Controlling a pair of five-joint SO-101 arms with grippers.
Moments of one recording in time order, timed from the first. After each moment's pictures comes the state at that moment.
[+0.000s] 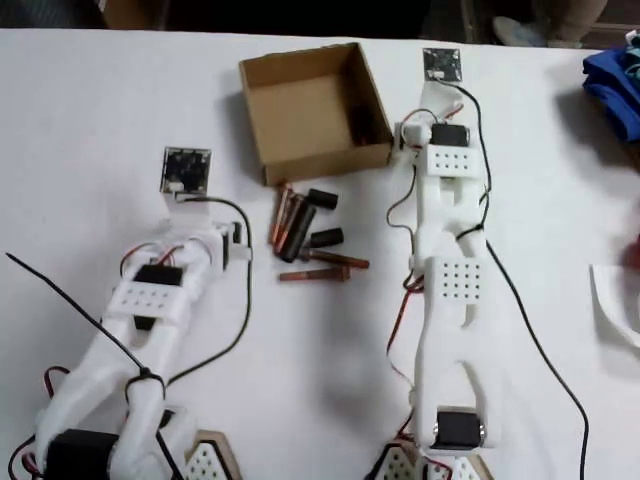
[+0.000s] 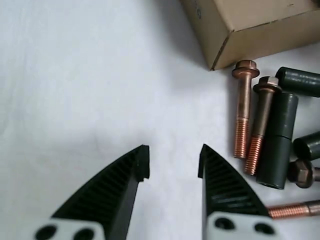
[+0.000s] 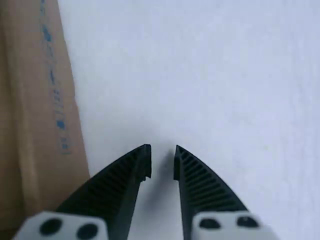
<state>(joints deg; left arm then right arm) -2.1 -26.5 62.3 20.7 4.3 -1.9 75.2 -76.6 65.0 2.8</state>
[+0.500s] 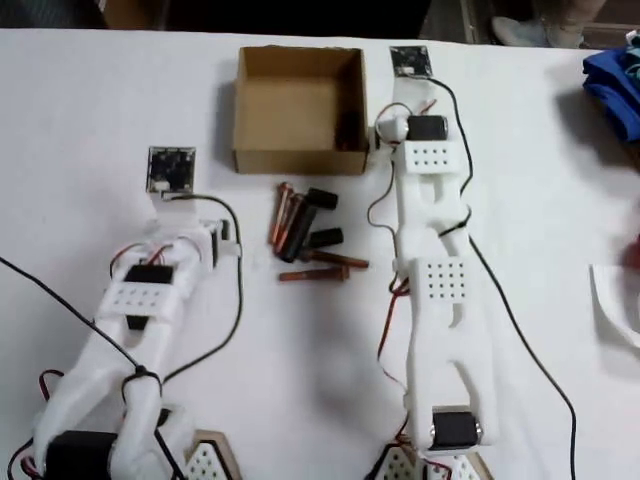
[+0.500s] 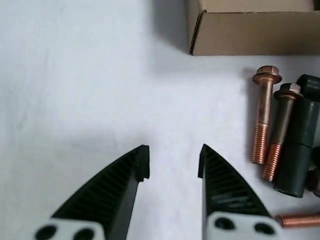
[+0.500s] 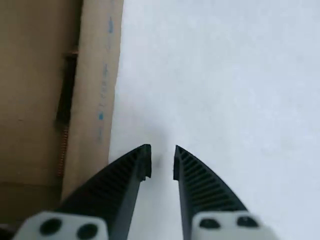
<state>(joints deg) -5.3 -26.5 62.3 20.7 4.3 -6.5 75.2 -85.6 78.6 2.8</state>
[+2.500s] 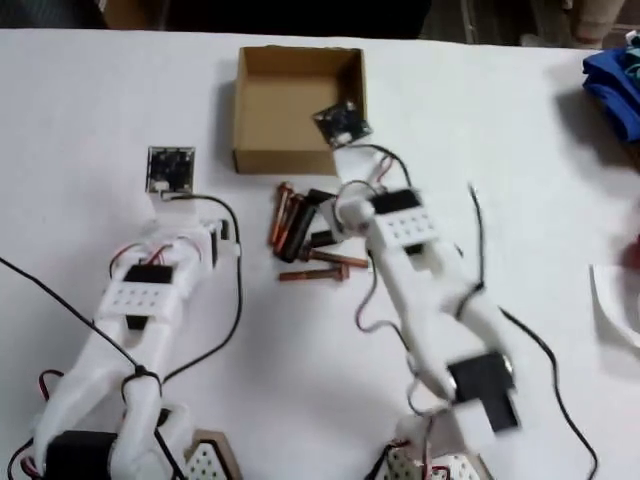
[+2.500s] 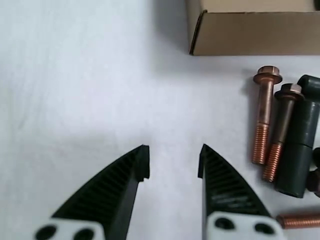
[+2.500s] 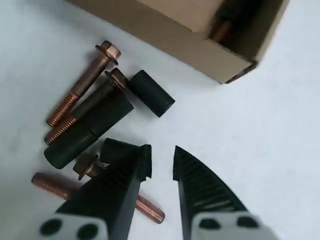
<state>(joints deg) -5.4 -26.5 62.3 20.7 4.3 -20.8 1.5 23.6 44.2 13.8</state>
